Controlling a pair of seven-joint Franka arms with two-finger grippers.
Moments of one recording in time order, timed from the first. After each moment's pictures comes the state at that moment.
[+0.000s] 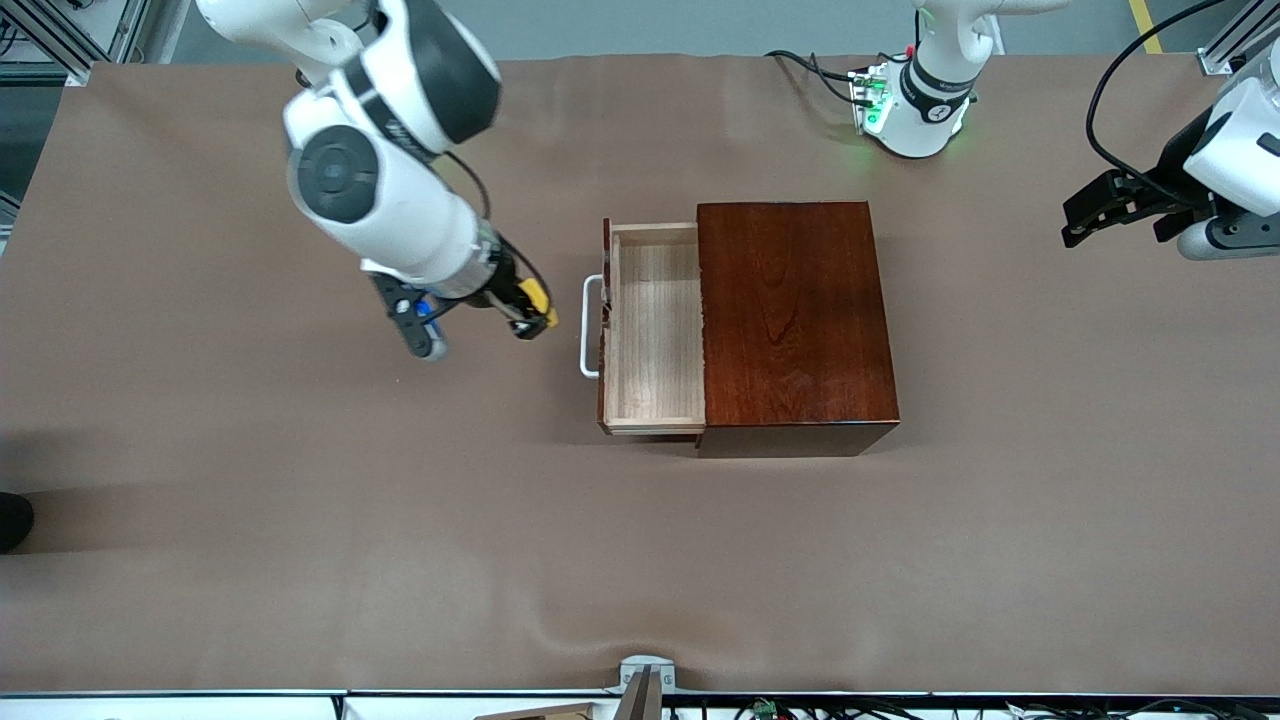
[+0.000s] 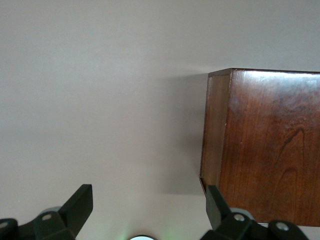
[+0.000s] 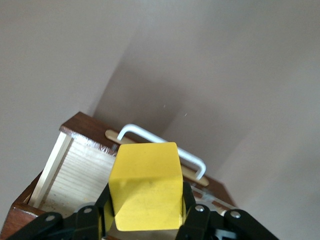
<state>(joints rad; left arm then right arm) -0.02 -0.05 -0.09 -1.58 0.00 1.50 -0.15 0.57 0.35 0.00 -1.49 0.26 1.83 1.57</state>
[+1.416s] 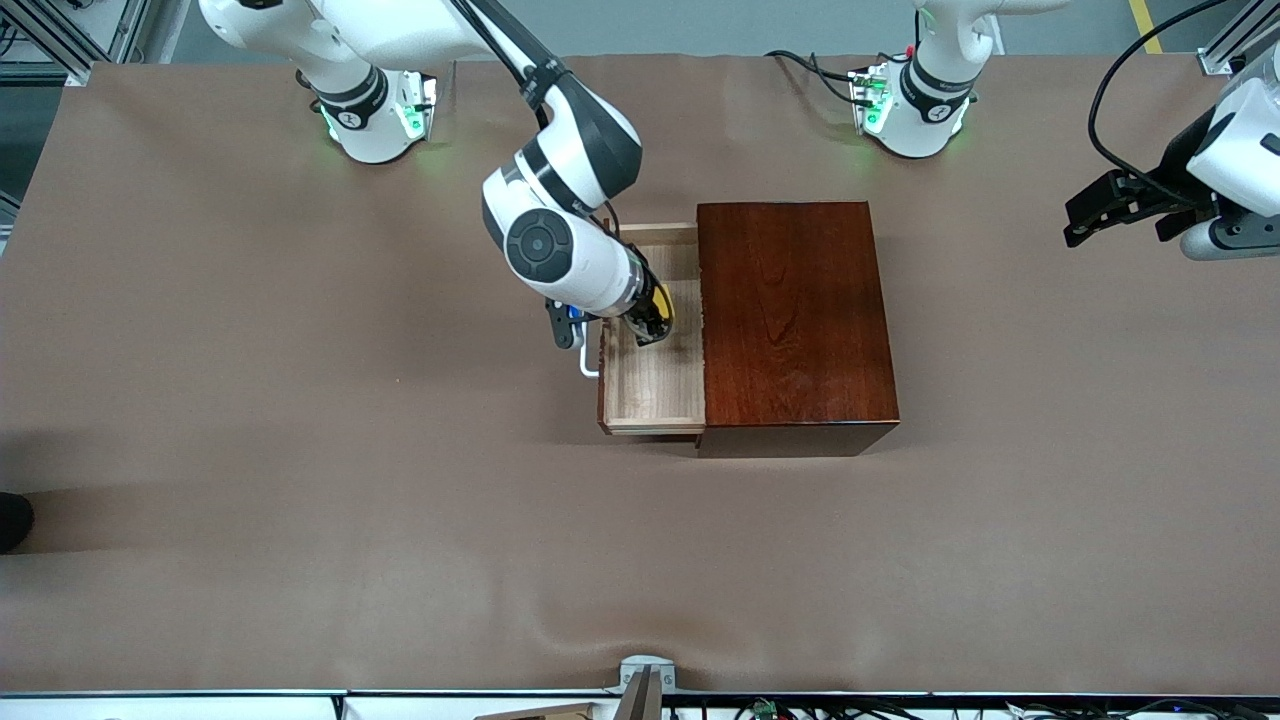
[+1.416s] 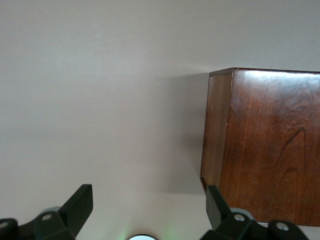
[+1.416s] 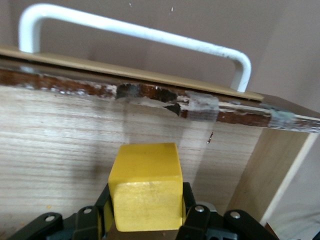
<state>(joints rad) -0.01 -0.05 -0.09 -1.58 0.00 1.50 -0.15 0.74 0.58 0.00 -1.49 0.47 2.07 1.88</state>
